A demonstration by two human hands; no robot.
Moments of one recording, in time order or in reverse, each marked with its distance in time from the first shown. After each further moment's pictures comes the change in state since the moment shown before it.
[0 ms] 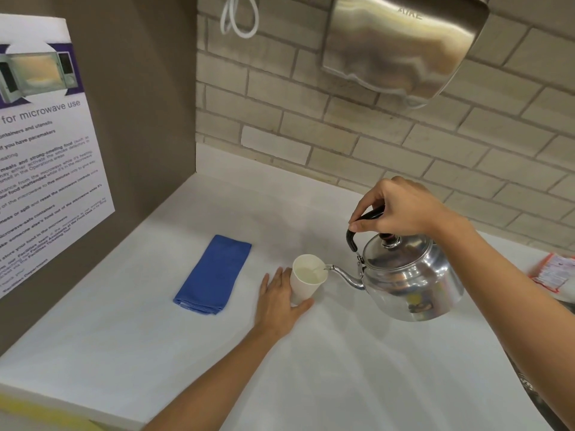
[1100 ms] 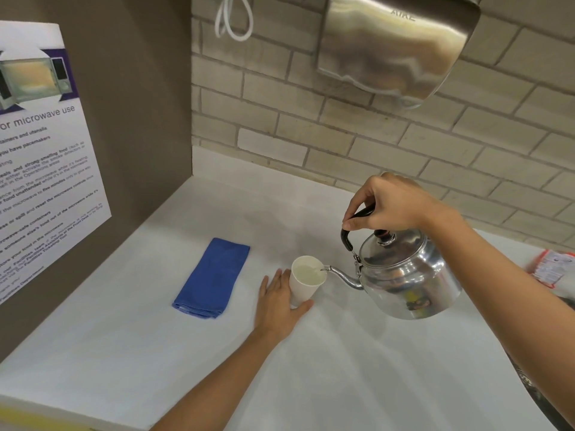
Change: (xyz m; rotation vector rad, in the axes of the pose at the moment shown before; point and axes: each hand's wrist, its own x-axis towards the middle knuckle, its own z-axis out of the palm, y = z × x) left_hand 0.000 0.001 -0.001 0.016 -0.015 -0.006; right_hand 0.008 -0.007 -0.003 -0.013 -0.013 -0.013
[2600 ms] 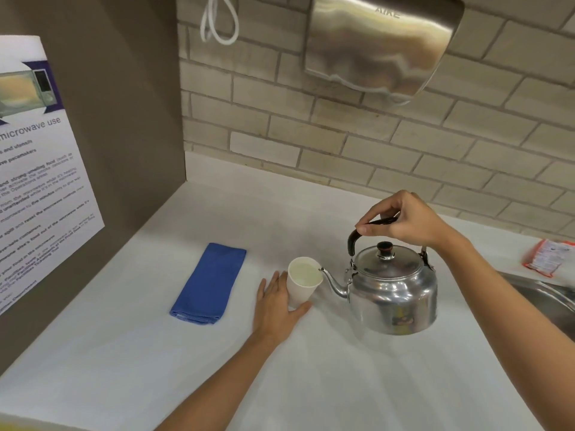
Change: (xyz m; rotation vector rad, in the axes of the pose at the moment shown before) left_hand -0.001 -0.001 0.000 -0.006 -0.012 -0.001; right_hand -0.031 0.044 0.036 0.528 0.079 0.103
